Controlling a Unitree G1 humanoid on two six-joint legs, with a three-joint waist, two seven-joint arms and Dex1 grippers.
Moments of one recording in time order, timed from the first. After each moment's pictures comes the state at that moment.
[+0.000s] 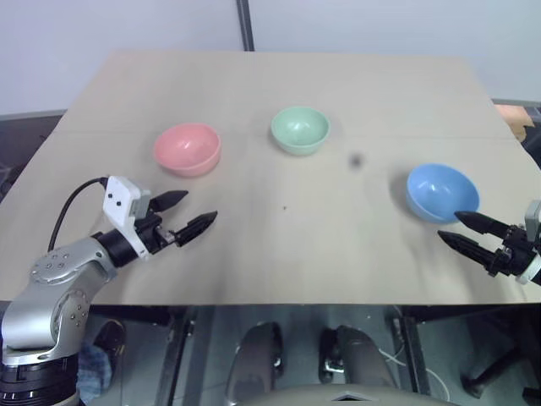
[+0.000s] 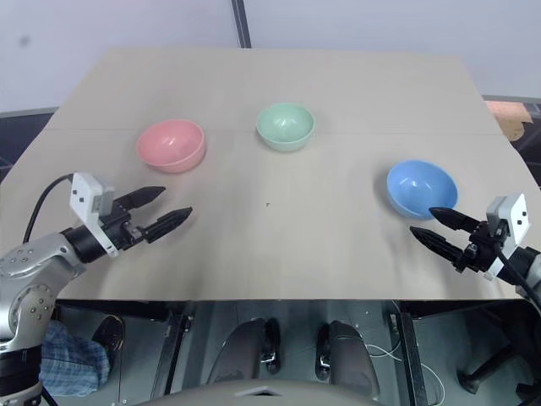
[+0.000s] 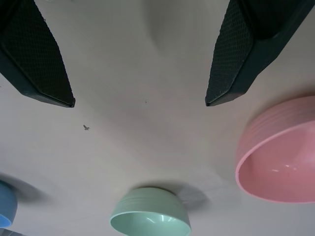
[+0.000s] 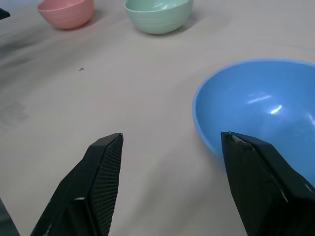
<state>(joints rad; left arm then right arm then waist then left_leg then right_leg) 0.01 0.74 0.39 -0.33 -0.61 0.55 -0.78 0.15 -0.76 -0.48 -0.26 0.67 0.46 0.99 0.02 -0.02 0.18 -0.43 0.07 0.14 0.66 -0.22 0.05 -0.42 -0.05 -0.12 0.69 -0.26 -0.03</state>
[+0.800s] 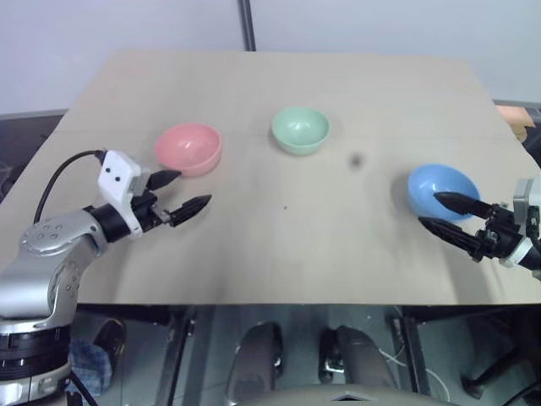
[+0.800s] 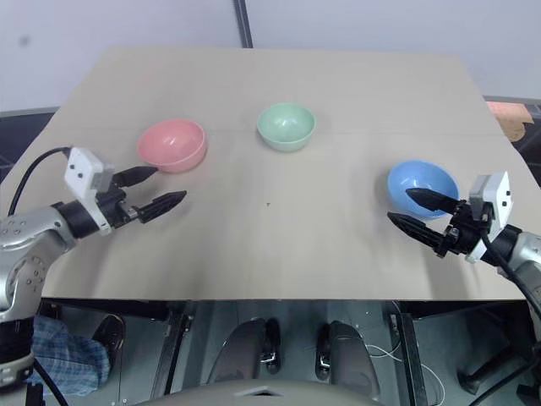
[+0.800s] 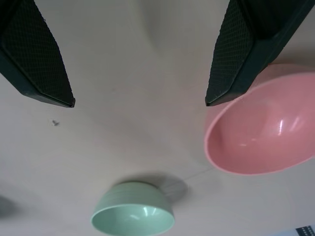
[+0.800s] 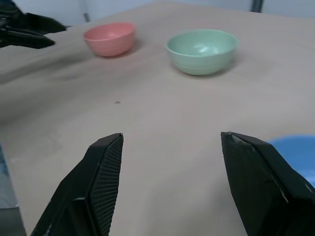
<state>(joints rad) -0.17 0.86 0.30 -0.19 -0.49 0.52 -0.82 0.02 -0.77 -0.40 -0.39 0.74 0.53 0.96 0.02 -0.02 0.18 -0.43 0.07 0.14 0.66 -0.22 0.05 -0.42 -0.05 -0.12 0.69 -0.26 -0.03</state>
